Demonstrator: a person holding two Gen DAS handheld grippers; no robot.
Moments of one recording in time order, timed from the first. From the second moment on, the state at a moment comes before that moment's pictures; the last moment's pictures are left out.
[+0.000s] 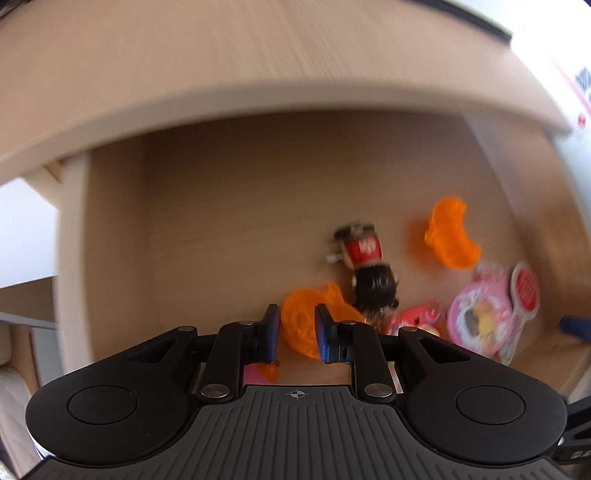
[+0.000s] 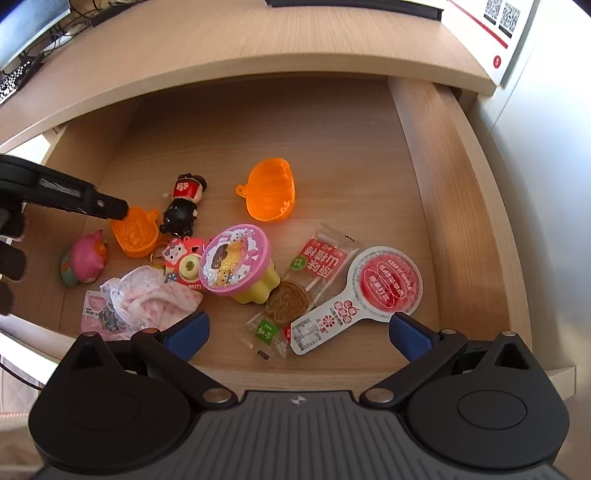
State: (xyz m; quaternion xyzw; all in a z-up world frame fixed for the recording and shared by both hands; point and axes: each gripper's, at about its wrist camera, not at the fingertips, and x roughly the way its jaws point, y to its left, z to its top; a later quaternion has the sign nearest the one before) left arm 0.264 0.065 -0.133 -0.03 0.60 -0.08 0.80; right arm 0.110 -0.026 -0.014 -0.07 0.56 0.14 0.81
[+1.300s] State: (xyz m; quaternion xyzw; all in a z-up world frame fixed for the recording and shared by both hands) left arm 0.339 0.090 0.033 -0.15 0.37 -0.15 0.90; right arm 0.305 0.013 0.112 -0.07 0.39 0.16 0.91
